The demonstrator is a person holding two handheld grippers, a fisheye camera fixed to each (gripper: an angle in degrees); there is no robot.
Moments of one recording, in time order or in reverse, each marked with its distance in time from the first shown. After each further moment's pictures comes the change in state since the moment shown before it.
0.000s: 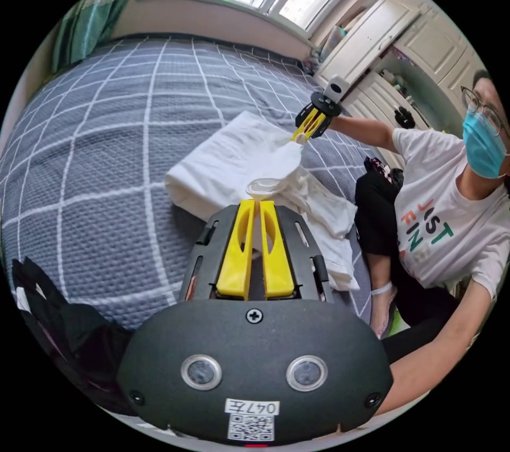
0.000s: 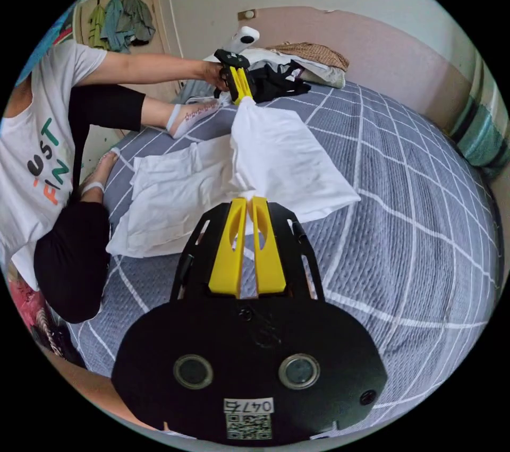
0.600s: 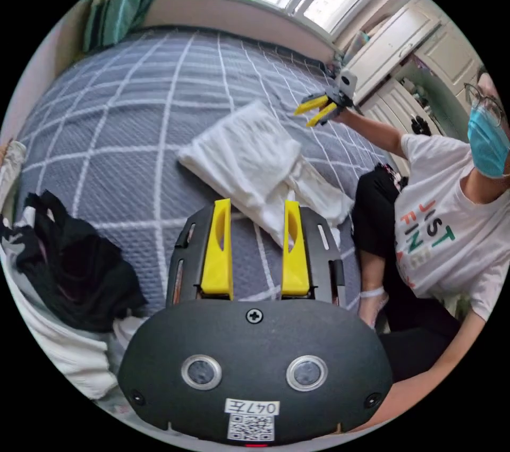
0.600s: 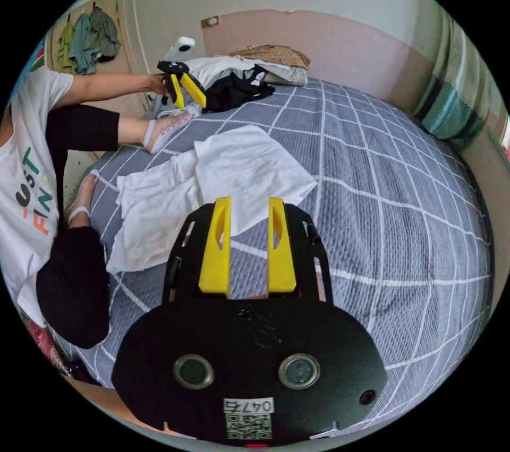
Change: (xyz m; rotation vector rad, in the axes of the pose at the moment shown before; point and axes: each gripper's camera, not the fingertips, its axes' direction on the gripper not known) left arm 0.042 0.026 -0.037 0.064 -0.158 -0.118; right arm -0.004 -0.009 -0.027 0.005 0.118 0.147
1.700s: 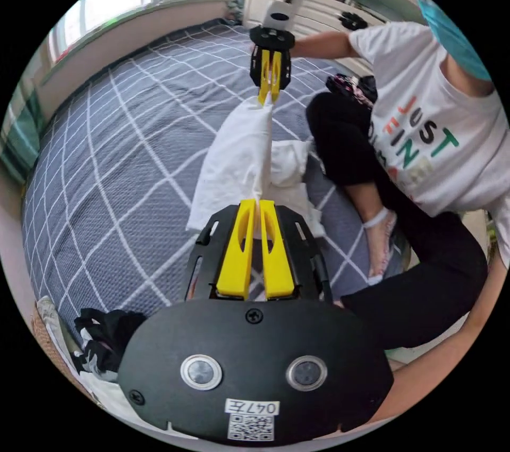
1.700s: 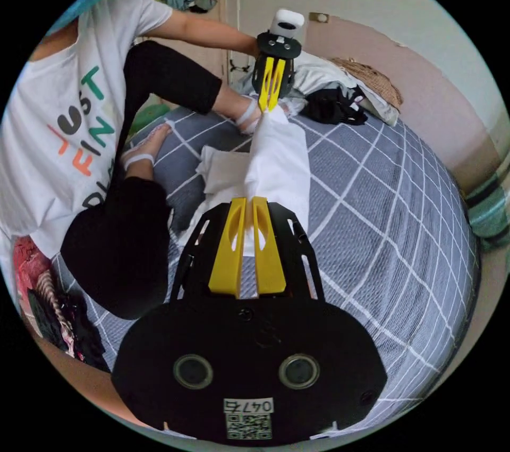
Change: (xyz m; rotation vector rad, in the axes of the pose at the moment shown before) left arm 0.223 0.014 0.066 -0.286 0.049 0.584; right arm -0.184 -0.137 -0.044 -0.082 -0.150 -0.392
